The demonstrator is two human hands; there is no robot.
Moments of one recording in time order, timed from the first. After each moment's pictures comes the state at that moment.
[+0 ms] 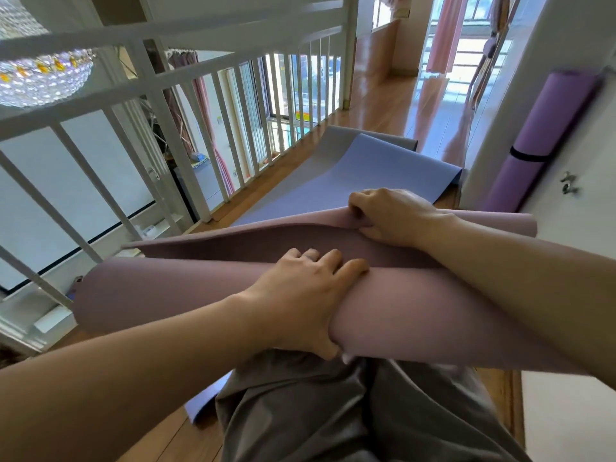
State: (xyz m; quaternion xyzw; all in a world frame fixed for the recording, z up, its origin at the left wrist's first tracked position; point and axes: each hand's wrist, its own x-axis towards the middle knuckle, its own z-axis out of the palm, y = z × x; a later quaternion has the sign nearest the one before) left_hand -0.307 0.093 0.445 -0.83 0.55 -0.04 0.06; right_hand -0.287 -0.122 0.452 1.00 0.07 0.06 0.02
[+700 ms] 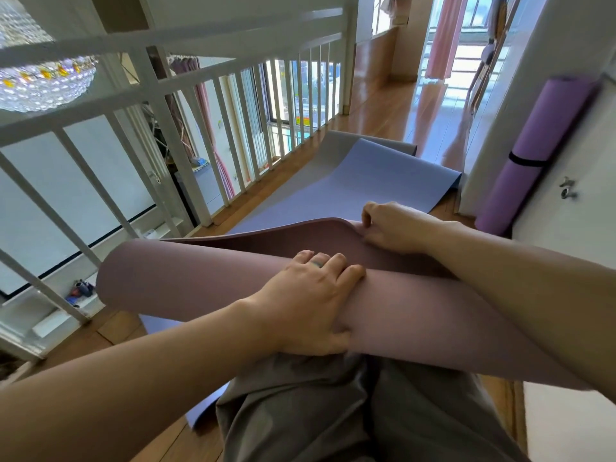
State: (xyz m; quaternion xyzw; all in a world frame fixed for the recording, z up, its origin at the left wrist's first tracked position) left_hand -0.307 0.089 0.442 -0.82 0.56 -0.04 0.05; right_hand -0.286 -0.129 0.440 0.99 -0.04 -0.02 -0.10
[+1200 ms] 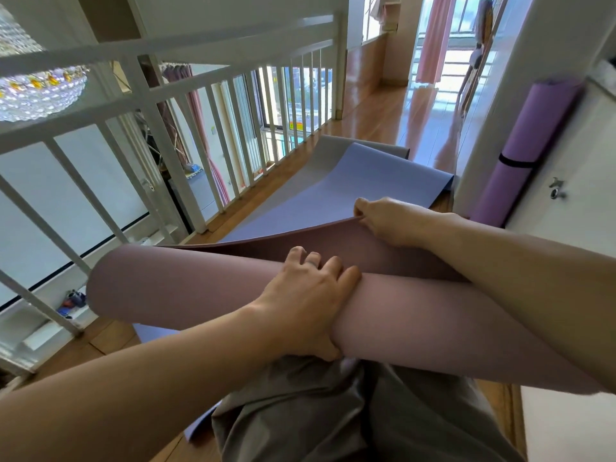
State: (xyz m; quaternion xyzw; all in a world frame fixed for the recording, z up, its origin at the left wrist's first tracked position) left_hand -0.307 0.078 0.445 -0.83 0.54 -0.05 0.13; right_hand -0.283 -0.128 0.460 0.99 -0.06 -0.05 -0.07
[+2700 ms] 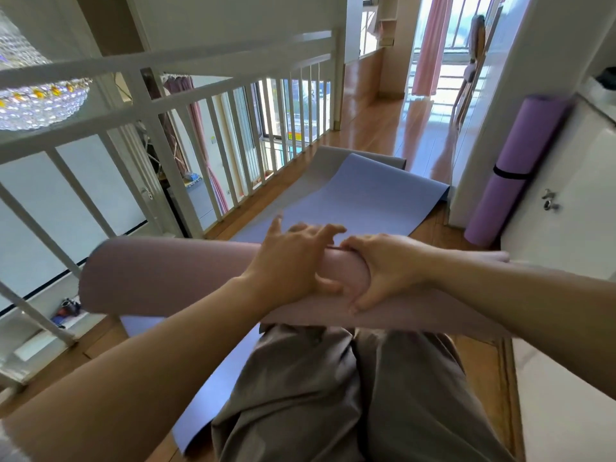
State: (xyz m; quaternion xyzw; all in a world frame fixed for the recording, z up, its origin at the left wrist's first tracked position) left_hand -0.260 0.069 0.458 -0.88 0.47 -0.08 -0.04; right_hand -0.321 -0.111 0.460 0.99 0.06 -0.07 -0.09
